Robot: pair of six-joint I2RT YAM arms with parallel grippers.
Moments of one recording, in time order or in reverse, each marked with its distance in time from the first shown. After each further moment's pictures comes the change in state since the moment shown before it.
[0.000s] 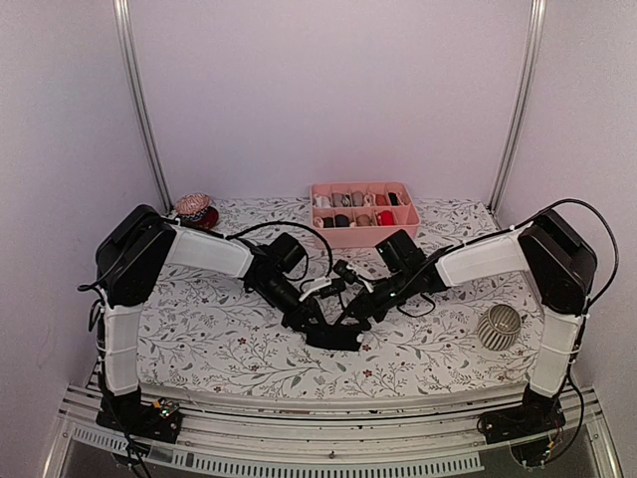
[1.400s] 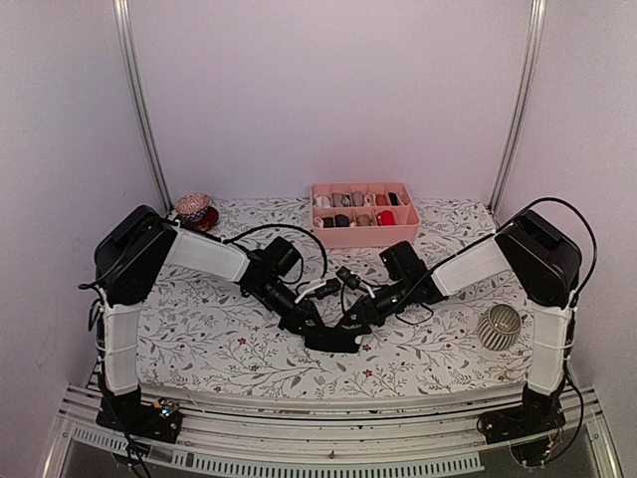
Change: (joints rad) left arm 0.022 -0.003 -0.063 0.076 0.085 -0.029; right arm -0.047 0.107 -0.061 0.241 -0.208 0.106
